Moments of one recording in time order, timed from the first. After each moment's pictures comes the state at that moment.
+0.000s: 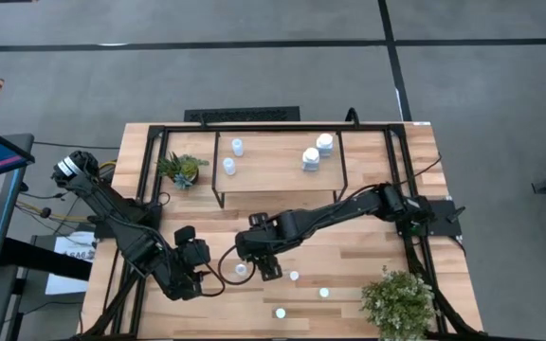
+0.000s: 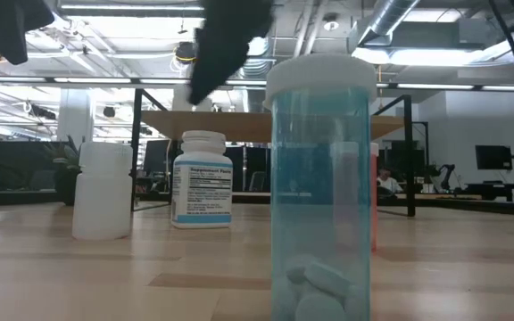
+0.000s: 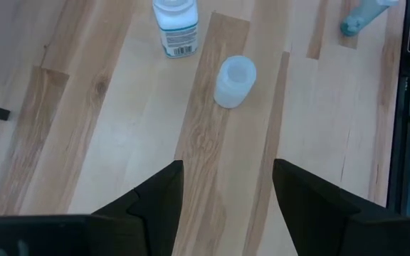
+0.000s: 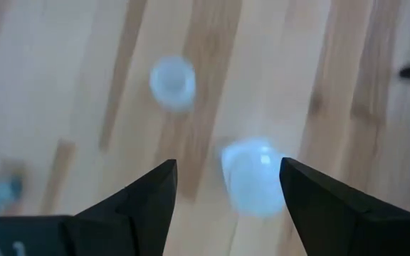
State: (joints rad) left arm -0.78 1.37 1.05 -0.87 -0.39 -0.97; right arm 0.26 2.25 2.11 -0.98 0.08 0.00
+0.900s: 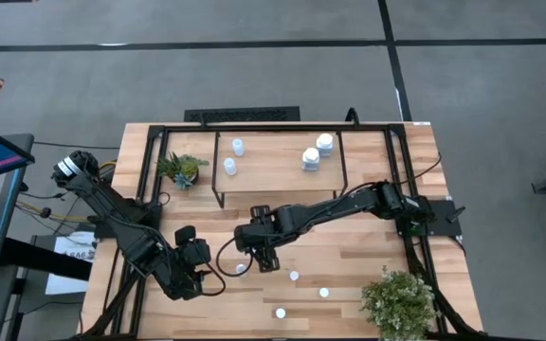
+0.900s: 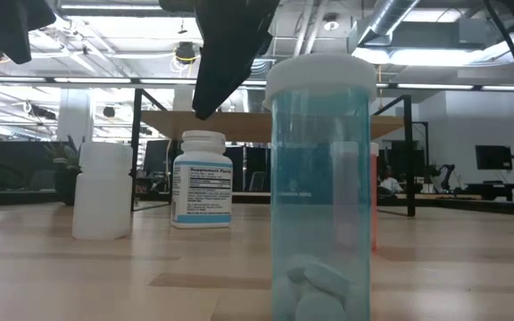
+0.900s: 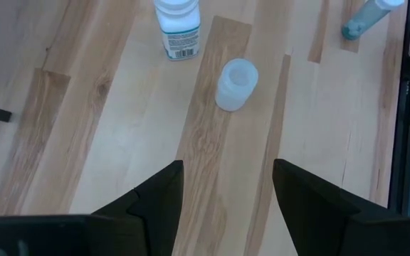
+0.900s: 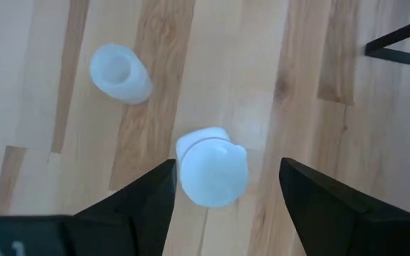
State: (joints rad) left arm -0.77 1.37 1.05 -0.87 -0.40 -0.97; right arm 0.23 2.26 2.11 -0.99 0.13 0.03
